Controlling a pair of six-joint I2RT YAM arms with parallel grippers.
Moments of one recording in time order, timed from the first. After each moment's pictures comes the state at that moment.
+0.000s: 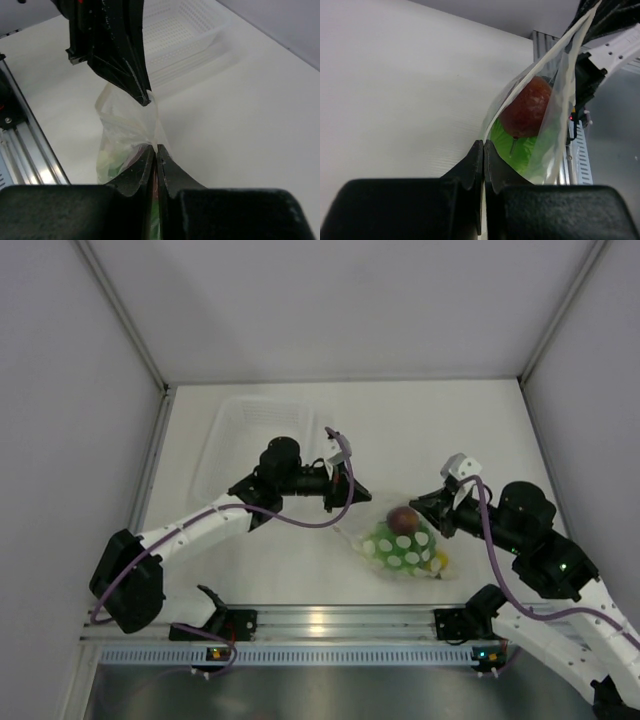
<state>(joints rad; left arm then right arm) -0.73 1.35 0.91 0.27 0.80 -0.11 0.64 0.55 0.88 -0.55 -0.30 -0.11</state>
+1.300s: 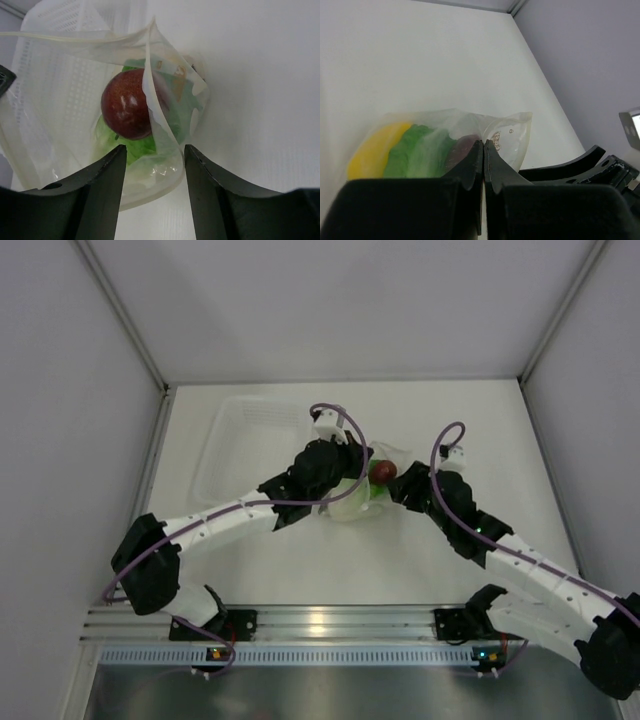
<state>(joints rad) -0.91 1.48 1.07 0.24 -0.28 -0.60 0.64 0.92 0.58 -0.08 0.27 0.74</state>
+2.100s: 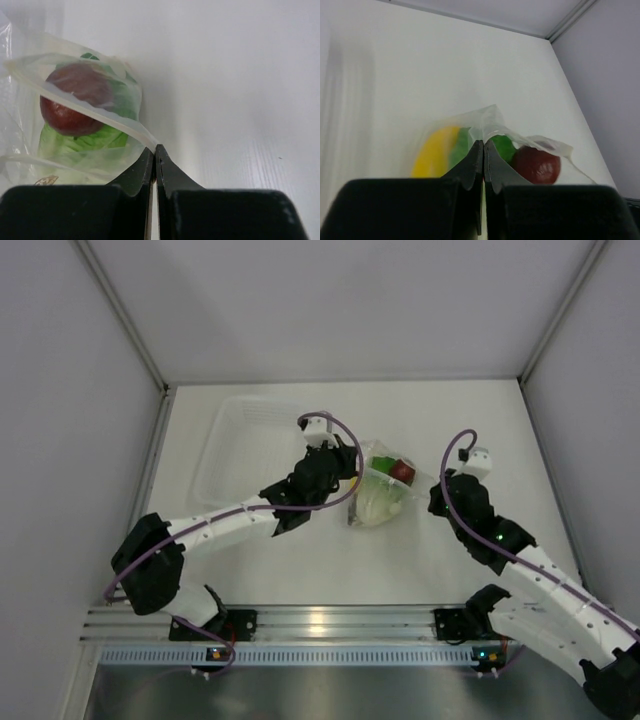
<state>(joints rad) -0.91 1.48 1.00 0.31 -0.48 -0.61 0.59 0.79 0.60 -0.32 0.46 0.56</state>
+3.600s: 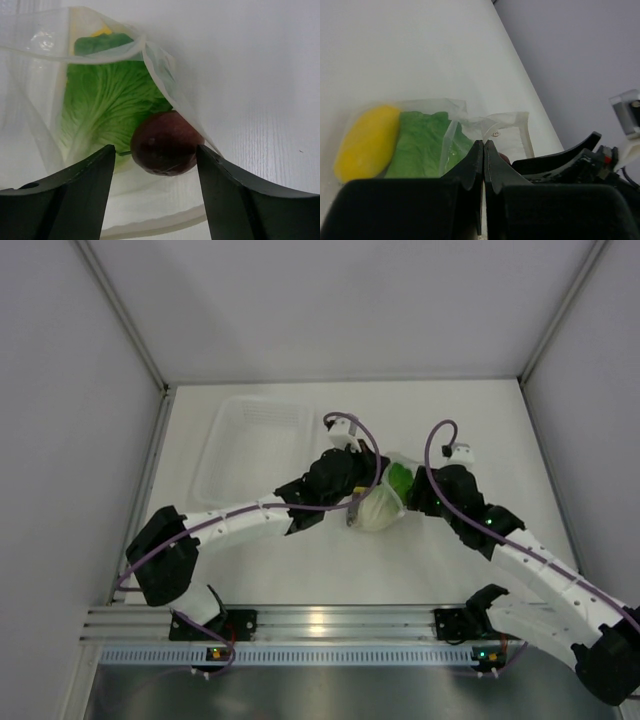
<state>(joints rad) -0.96 1.56 1.07 0.33 -0.27 -0.71 0.56 0.90 0.69 -0.42 0.32 0.53</state>
